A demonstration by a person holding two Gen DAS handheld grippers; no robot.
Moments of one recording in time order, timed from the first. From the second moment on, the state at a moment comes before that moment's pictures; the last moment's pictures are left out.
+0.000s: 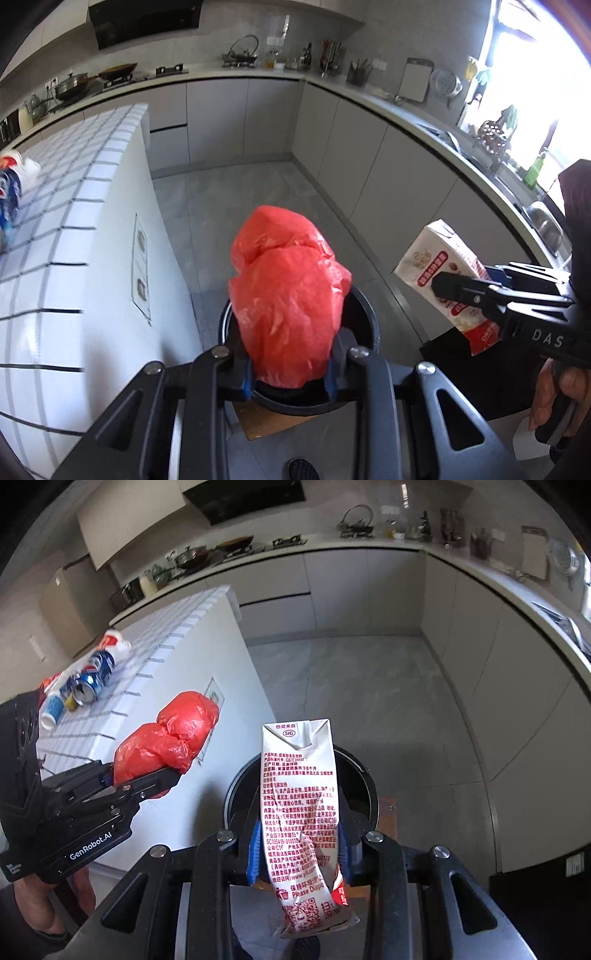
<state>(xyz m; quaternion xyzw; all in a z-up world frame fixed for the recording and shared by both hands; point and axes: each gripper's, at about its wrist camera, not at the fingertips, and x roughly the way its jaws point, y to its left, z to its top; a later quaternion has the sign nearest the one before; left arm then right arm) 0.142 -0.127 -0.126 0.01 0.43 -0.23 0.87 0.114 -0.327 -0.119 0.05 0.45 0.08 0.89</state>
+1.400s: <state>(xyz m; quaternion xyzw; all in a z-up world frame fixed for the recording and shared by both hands) 0.149 -0.147 -0.185 0.00 0.47 -0.13 0.87 0.206 -0.360 -0.201 0.03 0.49 0.13 0.86</state>
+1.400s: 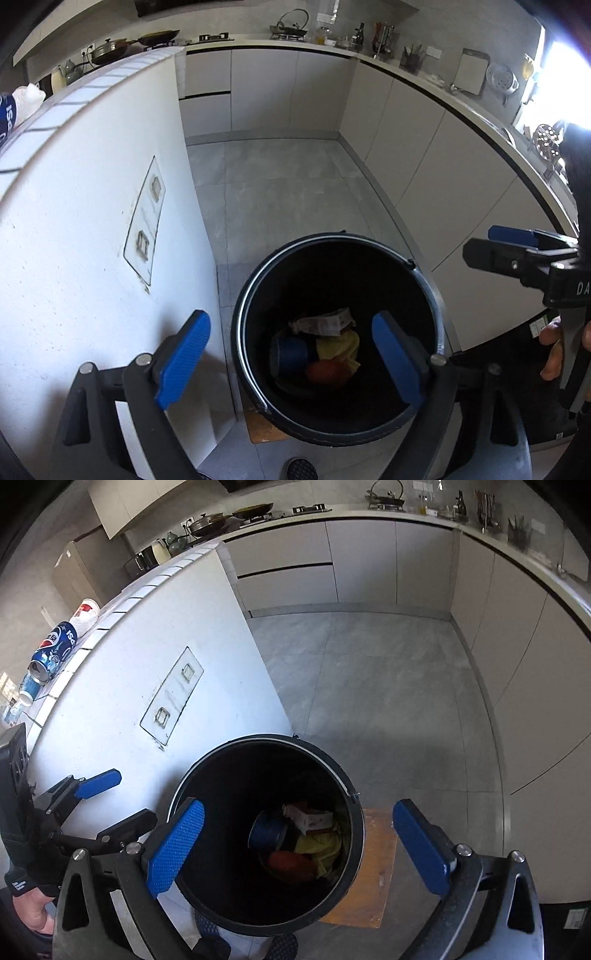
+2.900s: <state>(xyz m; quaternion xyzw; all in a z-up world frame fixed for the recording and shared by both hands) 0.058 0.045 -0.058 -0.05 0.35 0.05 0.94 0.115 -0.197 -0.038 -0.01 0.33 0.23 0.91</state>
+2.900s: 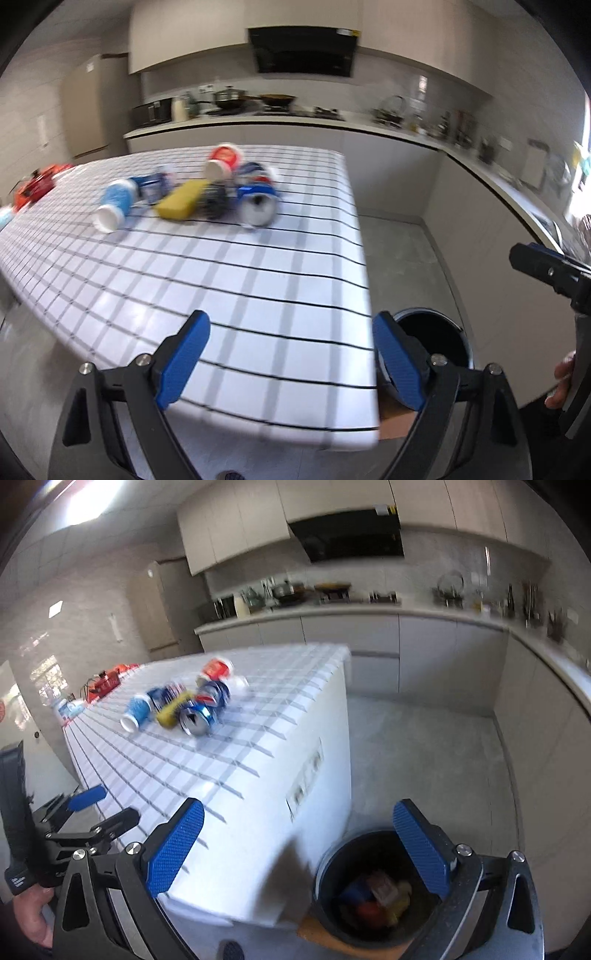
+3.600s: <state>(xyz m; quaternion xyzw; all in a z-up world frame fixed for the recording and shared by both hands) 0.086 0.239 -0.060 -0.11 0.32 0.15 0.93 0.183 0.001 -0.039 -0.07 0.38 0.23 0.89</state>
